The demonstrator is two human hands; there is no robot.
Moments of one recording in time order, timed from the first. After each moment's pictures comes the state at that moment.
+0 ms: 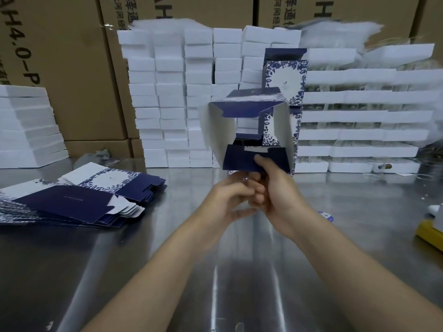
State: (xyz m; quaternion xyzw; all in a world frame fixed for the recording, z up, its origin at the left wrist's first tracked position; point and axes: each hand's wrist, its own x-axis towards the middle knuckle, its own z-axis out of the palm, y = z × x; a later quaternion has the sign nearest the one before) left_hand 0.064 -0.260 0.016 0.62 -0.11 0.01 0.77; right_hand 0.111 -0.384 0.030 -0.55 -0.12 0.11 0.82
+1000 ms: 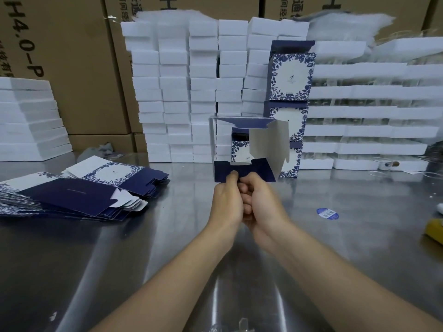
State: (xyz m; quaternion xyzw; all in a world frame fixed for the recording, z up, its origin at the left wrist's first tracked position) left_hand 0.089 -0.283 -0.005 0.64 0.09 0.18 0.74; right_hand 0.096 -0.348 0.001 -0.54 -0.06 0.12 0.83
